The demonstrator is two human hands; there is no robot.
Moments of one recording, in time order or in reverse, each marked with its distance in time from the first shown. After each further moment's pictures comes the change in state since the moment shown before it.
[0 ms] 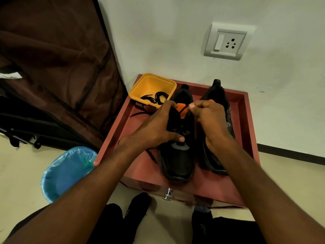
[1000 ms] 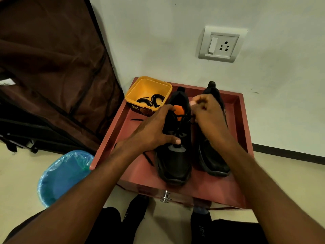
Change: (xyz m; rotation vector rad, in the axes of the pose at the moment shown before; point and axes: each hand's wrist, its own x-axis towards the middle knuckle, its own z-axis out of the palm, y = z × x) left_hand 0.000 -0.001 0.001 0.060 -0.010 0.001; right_hand 0.006 -0.004 -0.017 -0.203 -0.045 -0.086
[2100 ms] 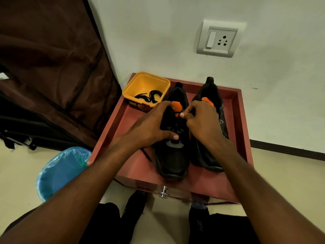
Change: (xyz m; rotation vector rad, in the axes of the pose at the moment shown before) left_hand 0.002 -0.006 0.003 0.011 0.006 0.058; right_hand 0.002 0.018 0.009 -0.548 -0.031 -0.186
